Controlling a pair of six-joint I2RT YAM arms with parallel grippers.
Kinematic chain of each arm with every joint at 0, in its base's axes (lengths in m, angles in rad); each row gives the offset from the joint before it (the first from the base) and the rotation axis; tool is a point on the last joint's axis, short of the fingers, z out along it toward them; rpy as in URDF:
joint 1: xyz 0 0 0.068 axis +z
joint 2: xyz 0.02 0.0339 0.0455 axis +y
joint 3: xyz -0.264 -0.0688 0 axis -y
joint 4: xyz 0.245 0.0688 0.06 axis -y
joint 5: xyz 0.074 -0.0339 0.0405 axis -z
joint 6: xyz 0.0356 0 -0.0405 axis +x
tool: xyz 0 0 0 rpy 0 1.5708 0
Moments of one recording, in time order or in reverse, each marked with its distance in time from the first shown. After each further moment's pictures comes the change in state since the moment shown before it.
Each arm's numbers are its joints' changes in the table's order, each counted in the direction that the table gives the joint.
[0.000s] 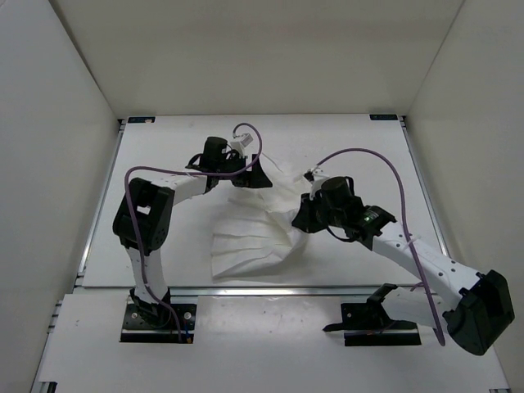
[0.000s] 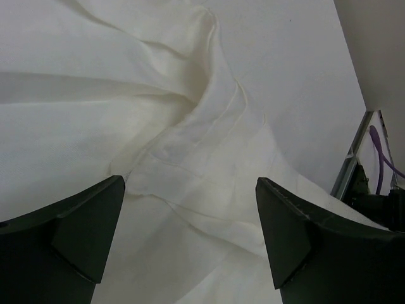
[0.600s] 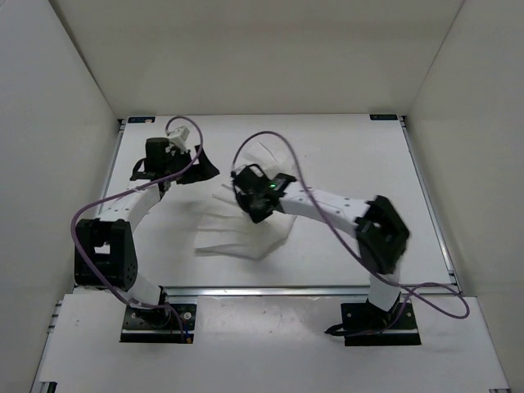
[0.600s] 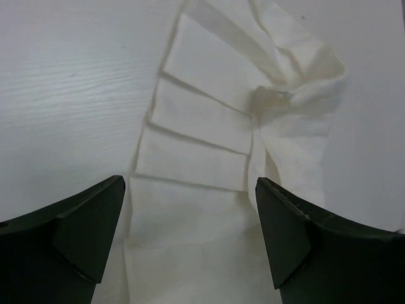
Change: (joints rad) left arm 0.329 -0.397 -0.216 -0.212 -0.247 0.031; right arm 0.284 0.839 0.764 -0.357 0.349 -0.092
